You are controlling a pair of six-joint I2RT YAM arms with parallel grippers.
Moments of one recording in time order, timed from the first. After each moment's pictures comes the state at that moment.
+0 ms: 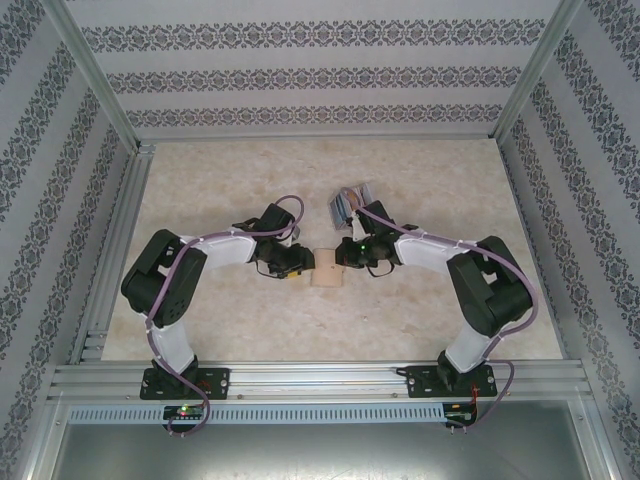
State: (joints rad) left arm -0.52 1.82 1.01 -0.33 0.47 -0.73; right arm 0.51 1.71 0.91 -0.24 -0.42 0.57
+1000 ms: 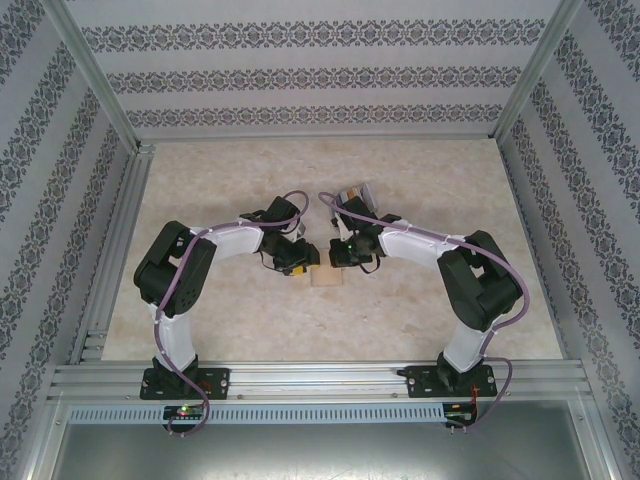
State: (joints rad) left arm -0.51 1.91 1.13 -0.42 0.53 -0.74; right arm 0.59 1.76 1.07 -0.47 -0.24 0.44
